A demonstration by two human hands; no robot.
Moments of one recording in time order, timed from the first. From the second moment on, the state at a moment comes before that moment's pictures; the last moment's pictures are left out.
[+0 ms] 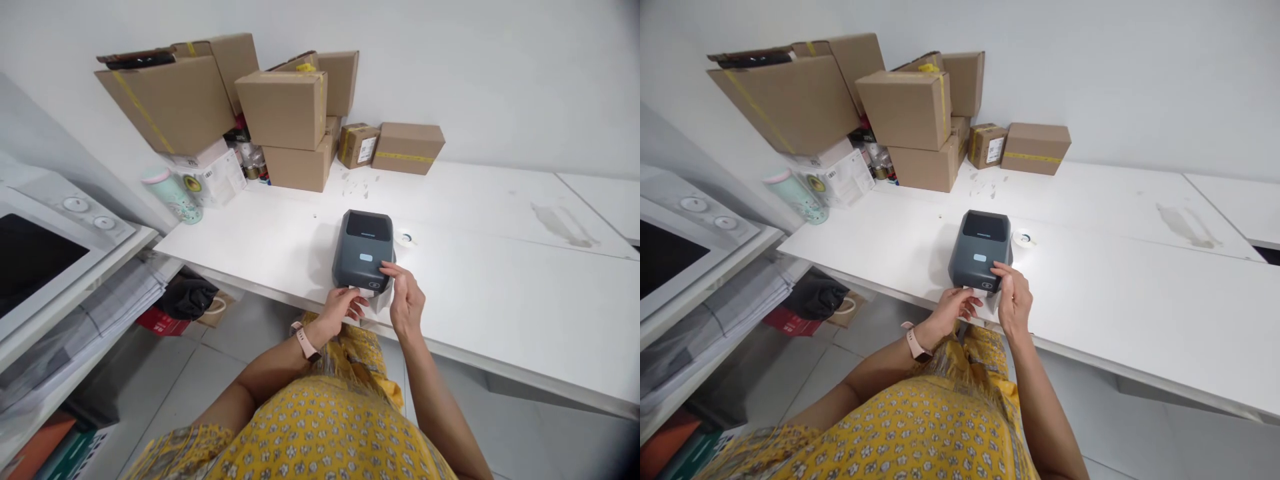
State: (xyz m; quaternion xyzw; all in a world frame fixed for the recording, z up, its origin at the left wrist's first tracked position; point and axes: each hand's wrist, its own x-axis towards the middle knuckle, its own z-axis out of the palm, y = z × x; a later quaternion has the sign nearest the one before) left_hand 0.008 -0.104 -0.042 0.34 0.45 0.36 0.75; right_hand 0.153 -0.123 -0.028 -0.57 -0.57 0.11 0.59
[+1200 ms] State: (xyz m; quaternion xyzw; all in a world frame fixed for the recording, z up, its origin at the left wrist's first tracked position) left_hand -0.010 -0.089 -0.054 0.58 0.48 0.49 0.44; right_hand 0.136 -0.119 -0.045 -0.67 -0.64 -0.02 0.36
